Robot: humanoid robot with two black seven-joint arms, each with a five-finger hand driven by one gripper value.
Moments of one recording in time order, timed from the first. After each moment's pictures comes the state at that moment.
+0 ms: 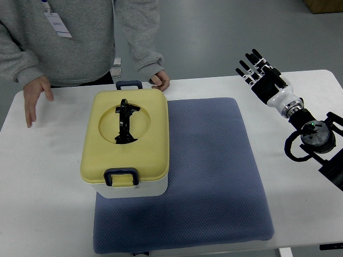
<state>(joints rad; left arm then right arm) 0.01 0.00 -0.02 -0.27 0.02 -0.01 0.08 0.64 -0.34 0.76 0.87 0.27 0.27 0.23</state>
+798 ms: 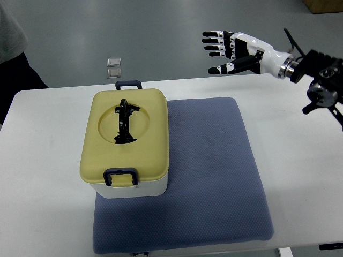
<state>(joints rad) 0.00 0.00 -0.02 -0.27 0.02 -0.01 0.08 0.95 -0.41 0.75 0.90 -0.88 0.51 0.20</state>
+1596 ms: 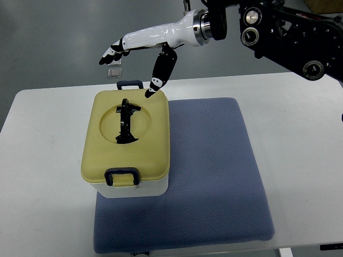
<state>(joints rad) 0.00 0.00 -0.02 -0.27 0.02 -0.02 0.08 1.41 -0.24 0.44 1.08 -1.33 0.61 0.16</state>
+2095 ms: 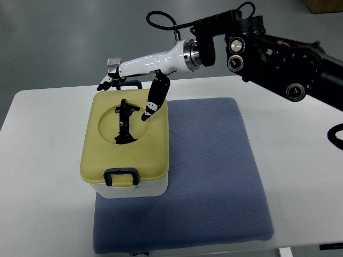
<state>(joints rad) 0.00 0.00 -0.02 -0.27 0.02 -0.02 0.08 1.31 -0.18 0.44 1.08 -1.35 0.61 0.16</state>
